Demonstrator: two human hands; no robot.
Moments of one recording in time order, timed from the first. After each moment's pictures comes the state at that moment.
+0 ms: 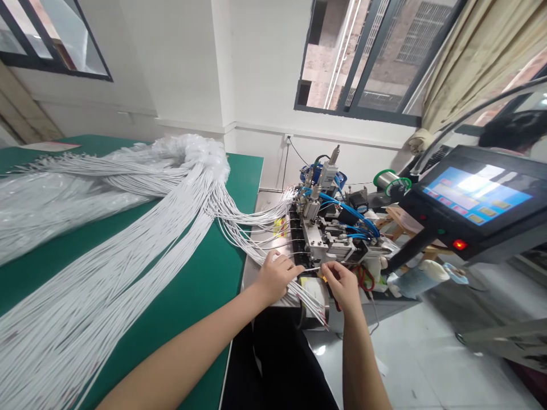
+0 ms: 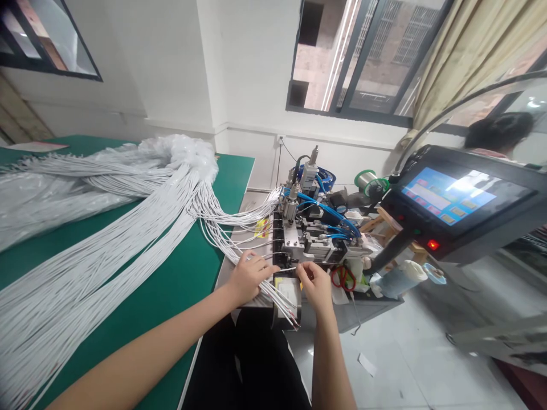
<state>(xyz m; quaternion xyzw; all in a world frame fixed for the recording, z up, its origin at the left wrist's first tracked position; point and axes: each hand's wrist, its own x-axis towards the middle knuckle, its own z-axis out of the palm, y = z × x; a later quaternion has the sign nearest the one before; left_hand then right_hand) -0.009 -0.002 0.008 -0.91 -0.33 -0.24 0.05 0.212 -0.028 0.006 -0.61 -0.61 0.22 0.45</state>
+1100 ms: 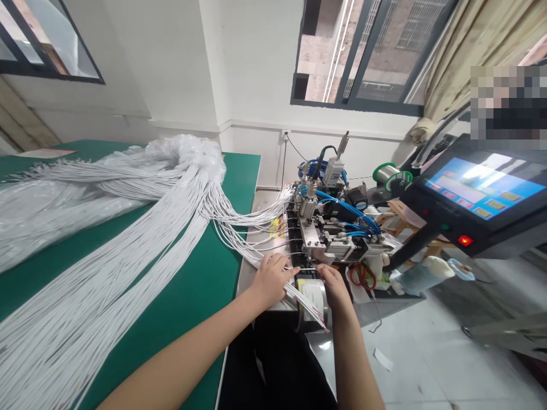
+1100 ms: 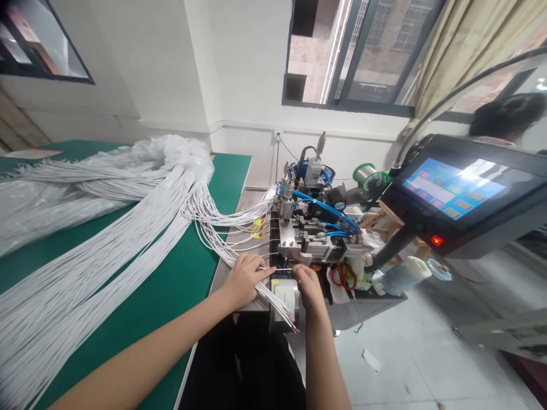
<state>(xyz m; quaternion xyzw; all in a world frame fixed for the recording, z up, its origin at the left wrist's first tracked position) -0.003 0.002 -0.001 -0.90 -0.37 -0.24 0.01 0.202 -0.006 -0.027 -0.54 -0.43 0.48 0.54</state>
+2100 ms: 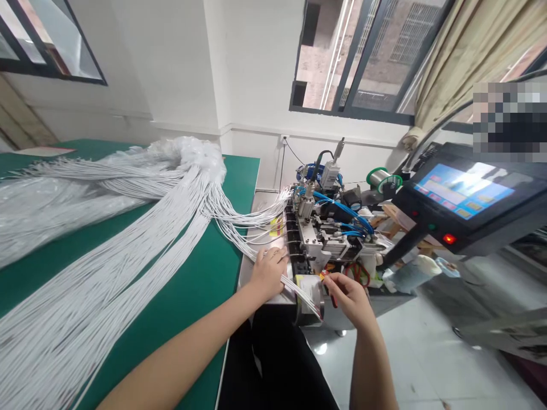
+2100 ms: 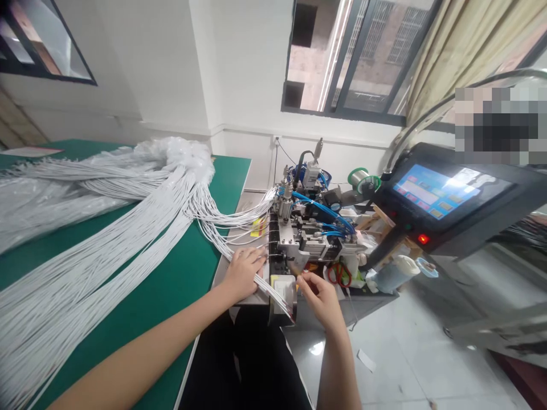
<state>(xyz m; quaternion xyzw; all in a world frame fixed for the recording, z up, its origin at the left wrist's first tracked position) -0.004 -0.003 0.008 -0.86 -0.44 -0.26 0.02 0.223 -0.072 0.024 -0.58 -0.62 0.32 0.41</state>
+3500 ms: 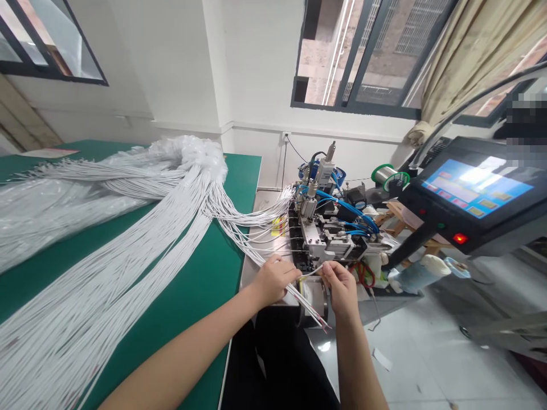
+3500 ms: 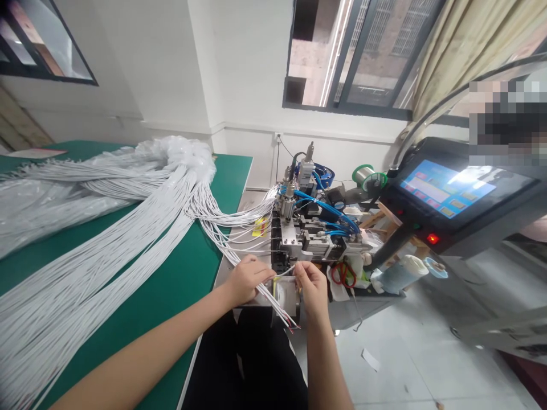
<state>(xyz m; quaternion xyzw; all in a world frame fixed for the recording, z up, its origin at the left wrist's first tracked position) -0.007 -0.001 0.008 -0.91 -0.24 -0.33 0.04 0.189 -0.041 0.003 -0.48 -0.47 0.40 0.62</state>
